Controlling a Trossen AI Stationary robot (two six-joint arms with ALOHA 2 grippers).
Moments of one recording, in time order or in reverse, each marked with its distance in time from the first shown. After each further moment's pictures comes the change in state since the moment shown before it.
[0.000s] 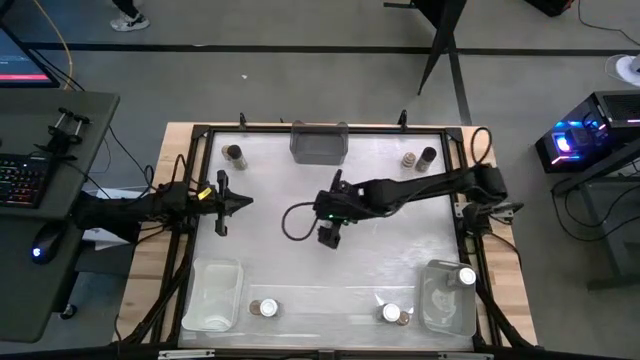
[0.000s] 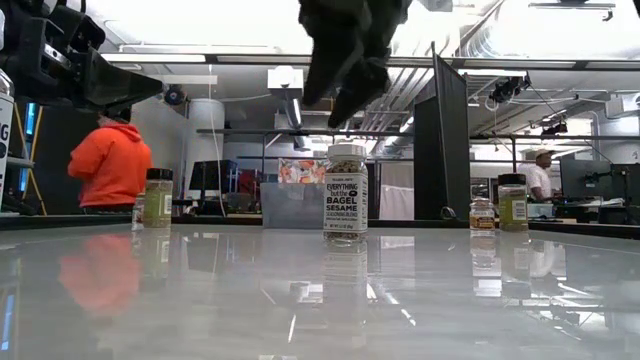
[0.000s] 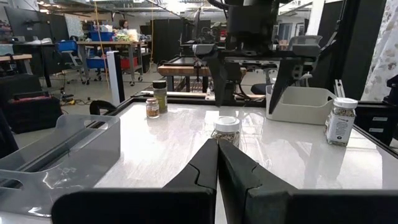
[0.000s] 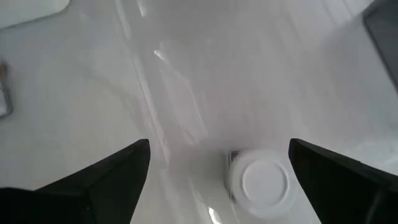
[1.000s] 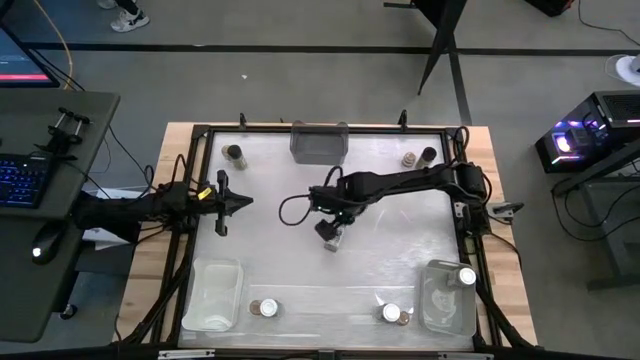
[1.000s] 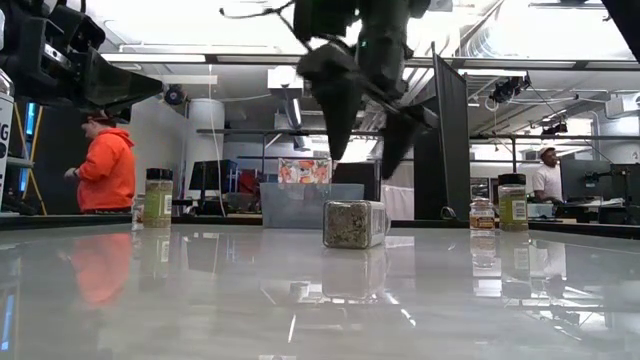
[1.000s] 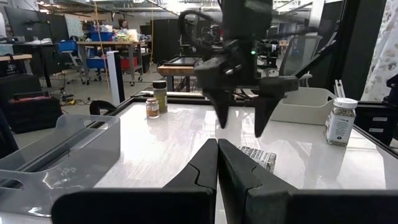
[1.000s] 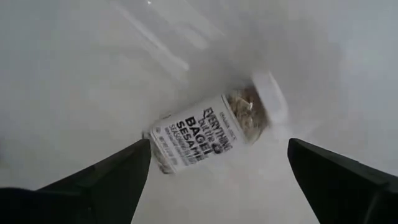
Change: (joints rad) left arm 0.000 0.000 0.000 0.000 0.000 0.000; right arm -0.087 0.127 0.057 -0.249 -0.272 0.504
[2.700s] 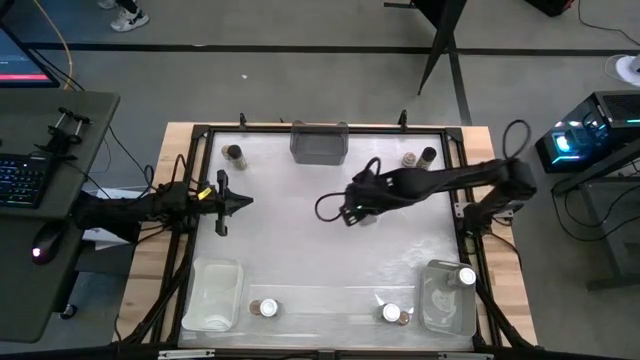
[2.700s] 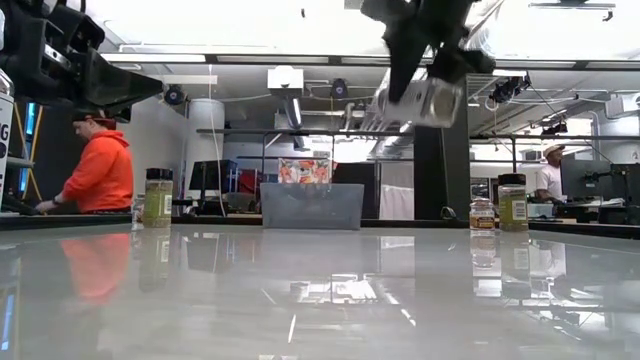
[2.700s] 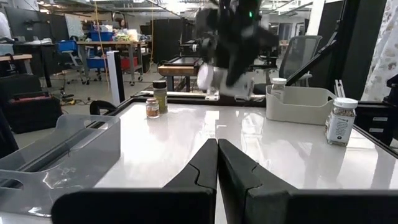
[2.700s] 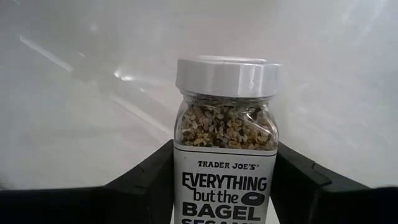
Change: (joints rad) left arm 0.000 0.000 0.000 0.001 -0.001 0.019; right arm 0.060 -0.387 -0.226 -0.008 0.351 0.187
